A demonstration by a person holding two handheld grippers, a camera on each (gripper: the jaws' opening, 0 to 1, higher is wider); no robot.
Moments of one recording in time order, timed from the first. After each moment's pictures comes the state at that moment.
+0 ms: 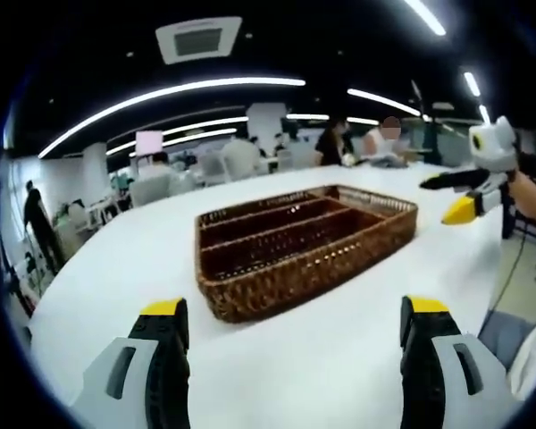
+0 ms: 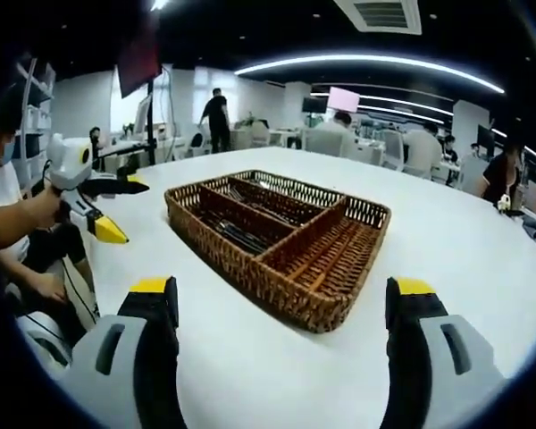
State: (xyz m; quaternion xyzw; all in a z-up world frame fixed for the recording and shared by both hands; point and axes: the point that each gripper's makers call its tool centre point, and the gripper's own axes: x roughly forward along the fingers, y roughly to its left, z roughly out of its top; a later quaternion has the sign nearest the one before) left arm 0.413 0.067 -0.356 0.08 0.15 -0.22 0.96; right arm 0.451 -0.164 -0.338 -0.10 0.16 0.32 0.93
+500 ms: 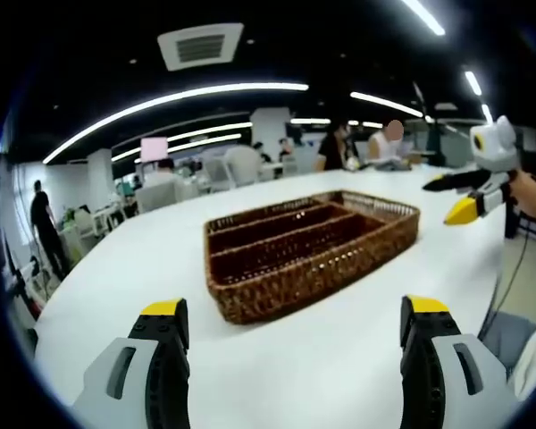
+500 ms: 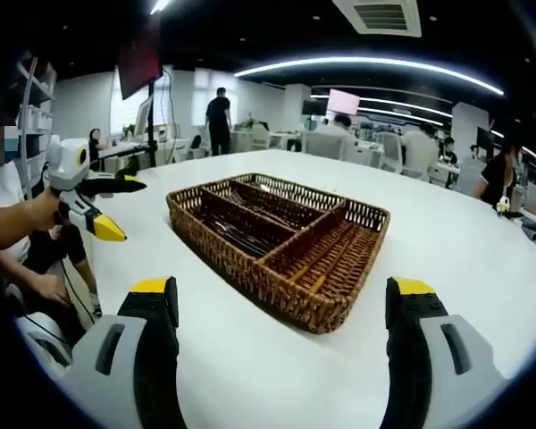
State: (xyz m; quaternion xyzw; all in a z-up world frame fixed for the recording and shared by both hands) left arm 0.403 0.069 -0.349 0.07 0.14 -0.21 0.96; right arm 0.447 -0.166 -0.334 -0.10 0.16 0.32 0.93
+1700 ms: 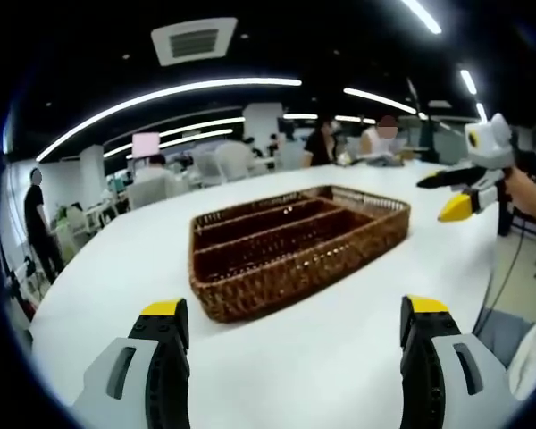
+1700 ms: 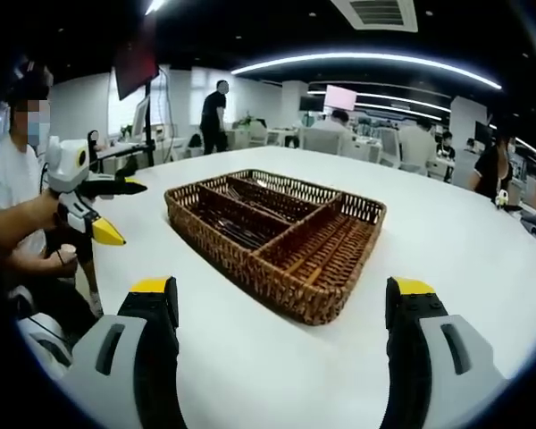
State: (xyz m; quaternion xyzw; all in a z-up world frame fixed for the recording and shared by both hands) left arm 0.412 0.066 -0.352 0.08 0.15 -0.23 0.96; right arm 0.442 -0.172 -0.338 -0.10 0.17 0.32 0.93
